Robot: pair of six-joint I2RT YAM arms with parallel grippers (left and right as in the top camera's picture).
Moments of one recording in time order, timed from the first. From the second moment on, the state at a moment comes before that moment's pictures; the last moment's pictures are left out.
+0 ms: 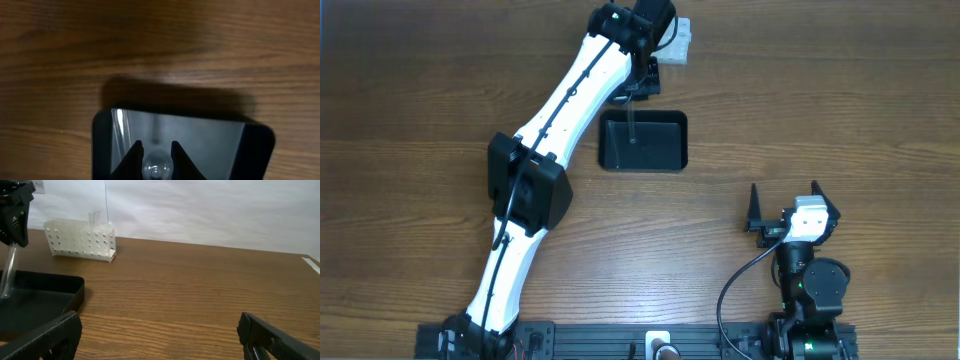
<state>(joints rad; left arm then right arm) -0.53 2.42 2.41 -1.38 -0.10 -0.62 0.02 0.01 0.01 -0.07 0.00 -0.08</state>
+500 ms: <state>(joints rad) -0.53 2.48 2.41 -1.43 -0.11 -0.59 0.02 0.01 0.01 -0.07 0.00 -0.08</state>
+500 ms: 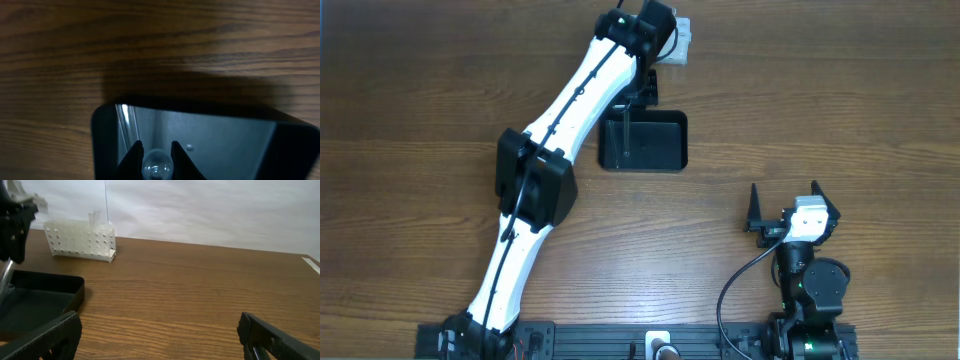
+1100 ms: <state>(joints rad) -0.54 2.50 2.41 -1.43 -0.11 -0.57 0.02 0.01 0.01 -0.07 0.00 -0.08</state>
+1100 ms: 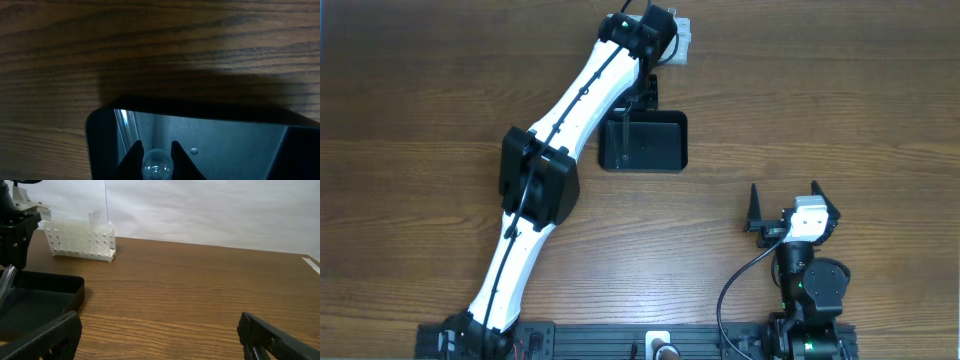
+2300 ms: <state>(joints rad) -0.54 2.55 2.41 -1.45 -0.11 -0.57 0.02 0.01 0.01 -0.07 0.00 -0.08</state>
